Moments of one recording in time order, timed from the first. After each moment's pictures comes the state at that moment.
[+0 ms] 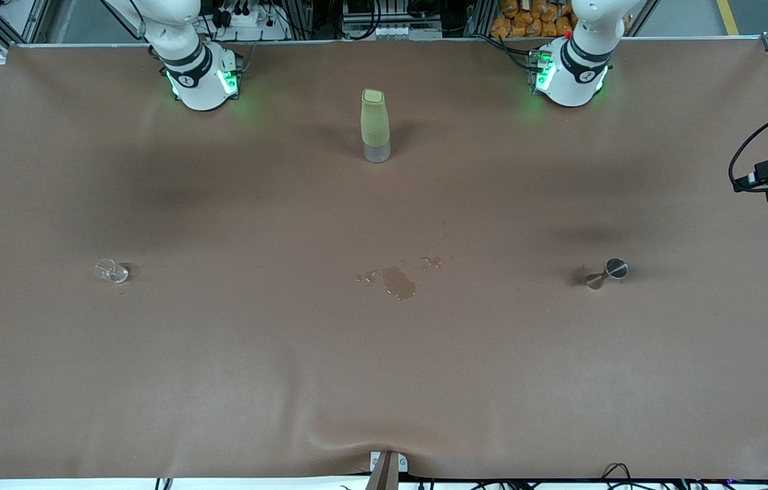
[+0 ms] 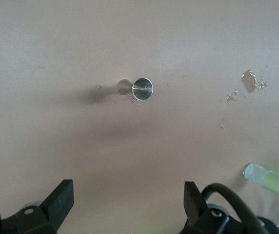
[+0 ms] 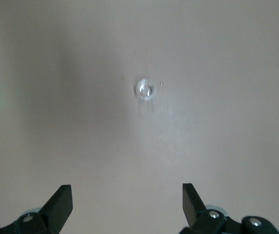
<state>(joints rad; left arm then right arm) 0.55 0.09 -0.17 -1.75 -0.36 1.59 0.49 -0.41 0.09 -0.11 -1.61 0.10 1.66 -1.98</state>
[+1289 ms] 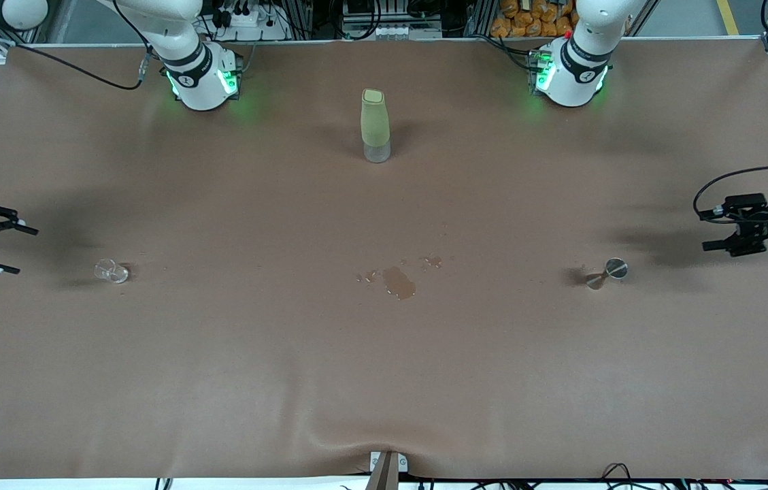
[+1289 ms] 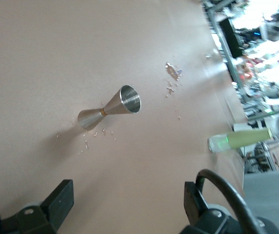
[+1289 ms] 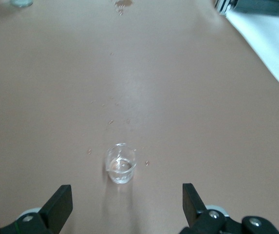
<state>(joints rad) 0.75 0.59 -0.18 -1.68 -0.68 1.54 1.37 -0.27 0.62 -0.51 -1.62 0.95 1.57 -2.61</state>
